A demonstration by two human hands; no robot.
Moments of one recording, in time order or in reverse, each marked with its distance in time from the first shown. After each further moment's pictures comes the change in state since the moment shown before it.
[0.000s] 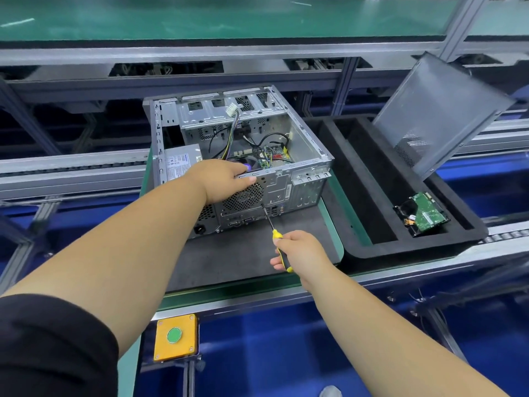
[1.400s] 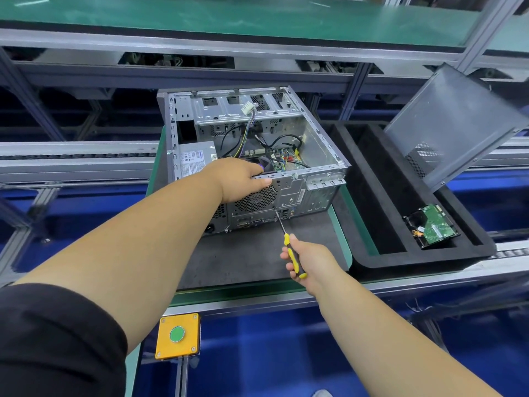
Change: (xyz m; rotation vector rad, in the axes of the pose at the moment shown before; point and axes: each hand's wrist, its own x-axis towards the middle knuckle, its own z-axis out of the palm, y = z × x) left_hand 0.005 -0.003 0.000 -0.027 -0.025 0.029; right_hand 0.016 0.001 0.009 0.271 0.048 0.311
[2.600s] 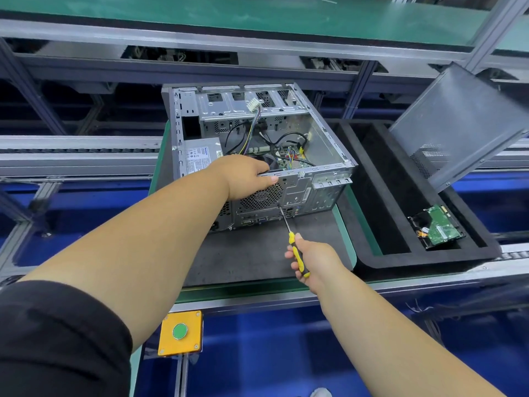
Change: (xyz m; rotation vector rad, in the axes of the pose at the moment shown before) left_hand 0.000 0.001 -0.001 0.017 0.017 0.028; right_hand -0.002 -0.004 0.008 -0.066 0.057 0.046
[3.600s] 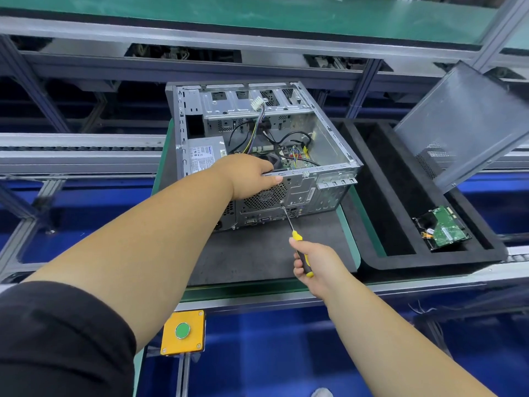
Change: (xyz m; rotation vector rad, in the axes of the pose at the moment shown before) left_hand 0.000 -0.001 0.000 -0.009 -0.001 0.005; right_hand 0.005 0.012 -0.006 0.272 -0.121 -0.045
